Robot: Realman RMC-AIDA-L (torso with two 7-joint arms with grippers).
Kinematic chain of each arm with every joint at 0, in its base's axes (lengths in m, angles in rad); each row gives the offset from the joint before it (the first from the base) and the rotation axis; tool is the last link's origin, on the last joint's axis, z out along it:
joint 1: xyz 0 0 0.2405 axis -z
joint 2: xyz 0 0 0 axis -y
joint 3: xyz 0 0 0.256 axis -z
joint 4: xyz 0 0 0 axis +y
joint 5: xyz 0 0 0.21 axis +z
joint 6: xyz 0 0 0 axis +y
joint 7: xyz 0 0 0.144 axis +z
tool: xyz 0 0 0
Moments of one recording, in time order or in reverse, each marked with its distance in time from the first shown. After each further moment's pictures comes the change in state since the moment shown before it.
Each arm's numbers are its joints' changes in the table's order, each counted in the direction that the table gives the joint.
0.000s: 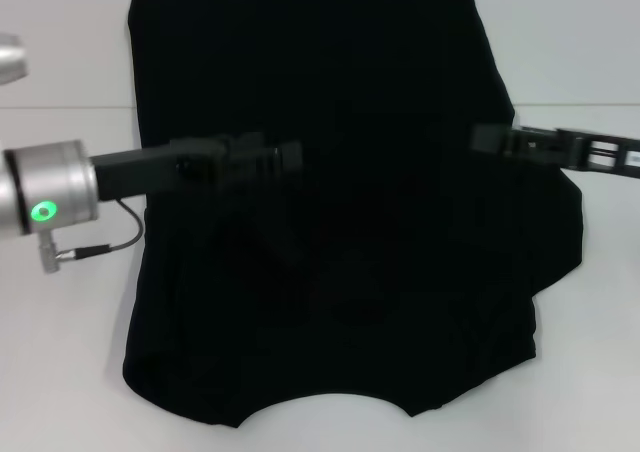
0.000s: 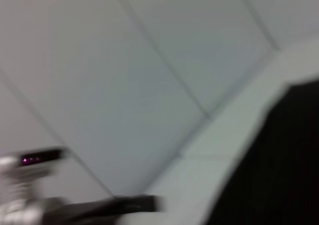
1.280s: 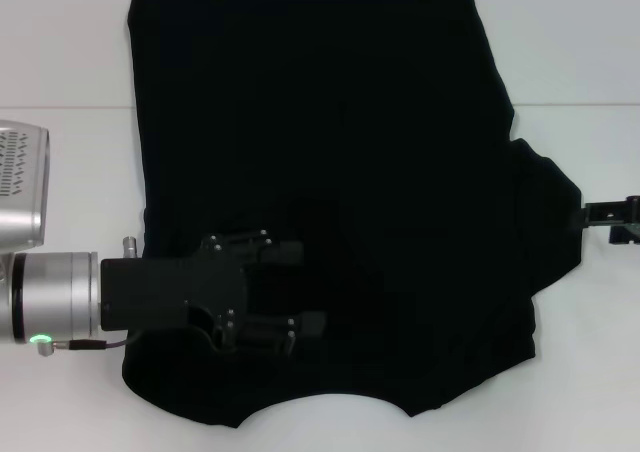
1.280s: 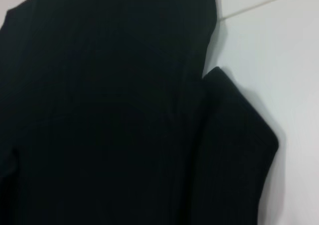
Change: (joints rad) left arm -0.101 0.037 -0.067 0.001 0.088 0.202 0.587; right arm -0.021 0.060 0.021 -0.002 -0.519 0.391 0.521
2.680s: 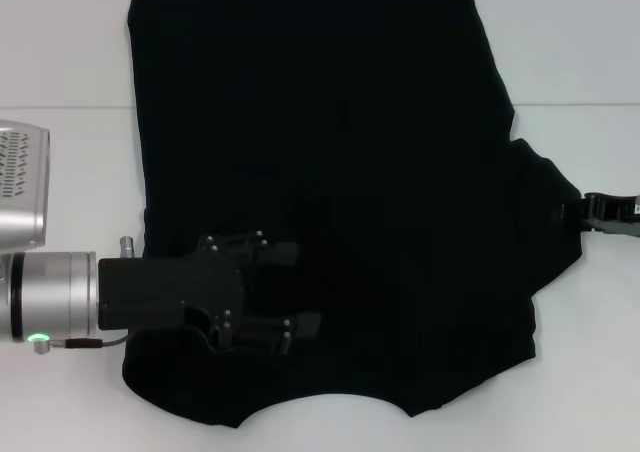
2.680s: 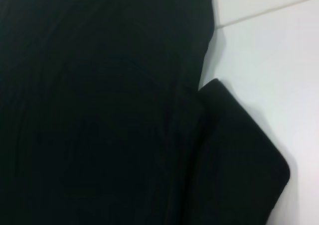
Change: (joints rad) left arm 0.002 0.000 0.009 0.011 0.024 -0.009 0.006; right arm -0.058 -0.046 0.074 0.094 -0.001 0.239 -0.004
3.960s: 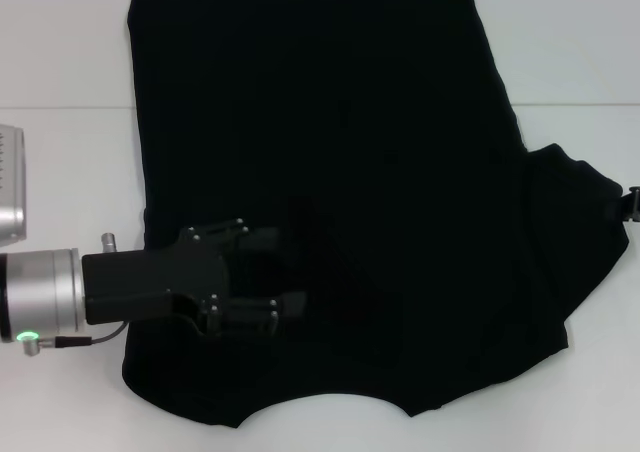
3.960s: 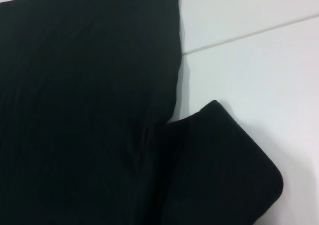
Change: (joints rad) left arm -0.013 0.000 0.056 -0.011 -0.009 -0.019 -0.009; right arm 0.066 0.020 -0.020 -0.100 0.010 -0.058 -0.024
